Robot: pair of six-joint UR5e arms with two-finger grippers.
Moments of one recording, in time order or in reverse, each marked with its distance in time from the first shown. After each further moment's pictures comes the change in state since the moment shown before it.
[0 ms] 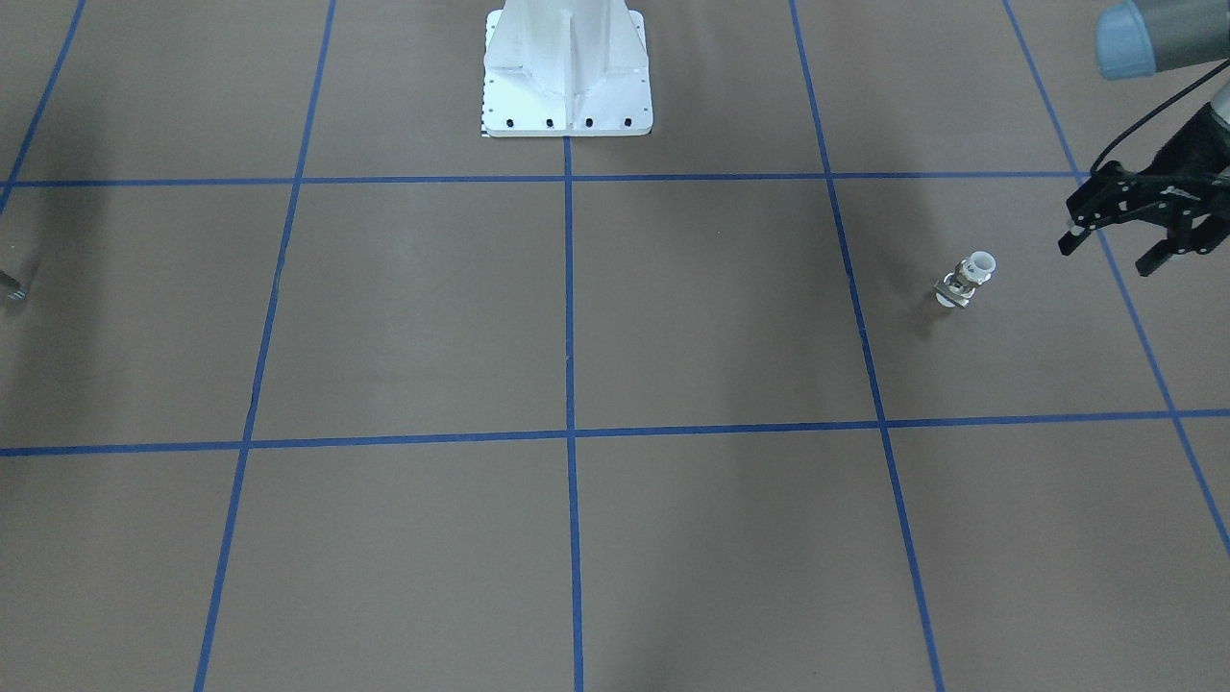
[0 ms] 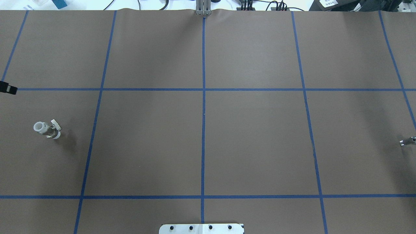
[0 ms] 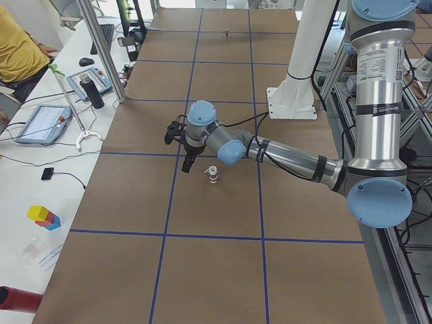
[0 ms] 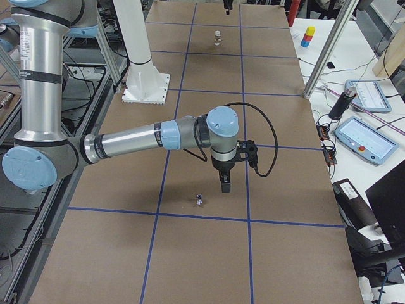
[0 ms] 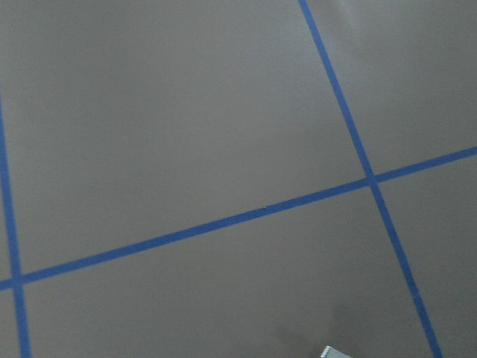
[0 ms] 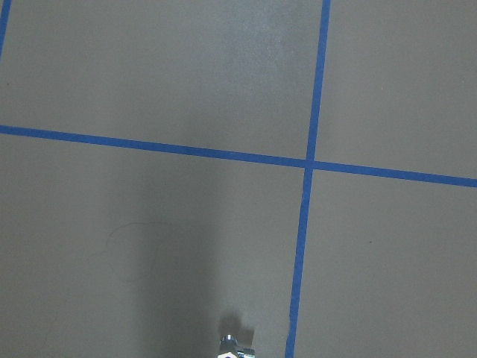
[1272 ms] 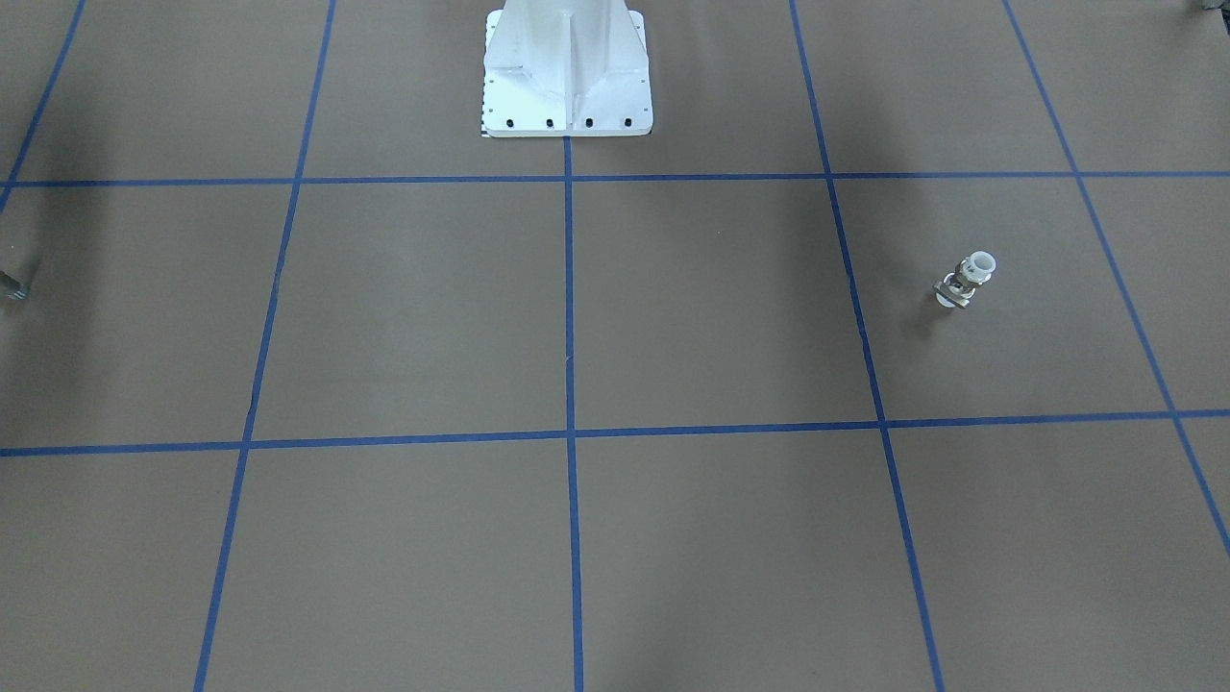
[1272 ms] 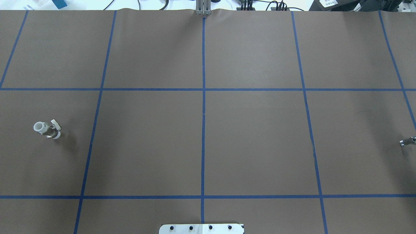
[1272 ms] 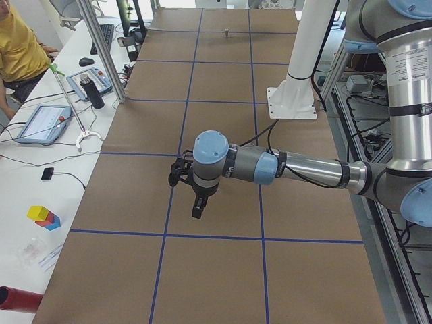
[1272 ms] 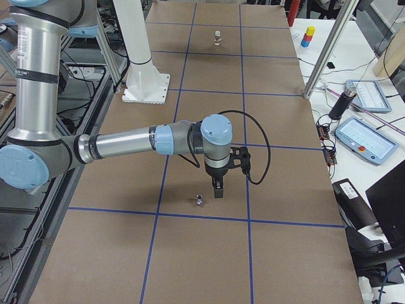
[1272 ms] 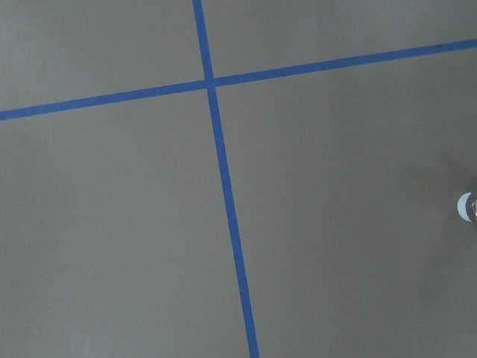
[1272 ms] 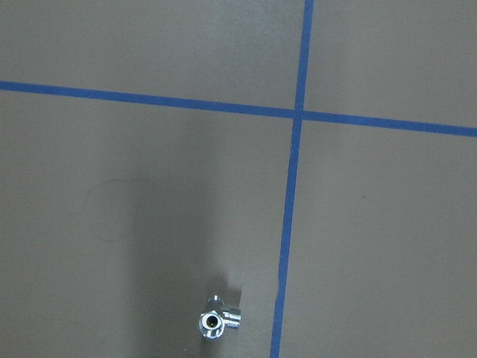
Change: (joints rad) left arm -0.400 0.080 0.006 0.384 -0.107 0.636; right arm 0.000 -0.027 -0.003 0.000 0.006 -0.033
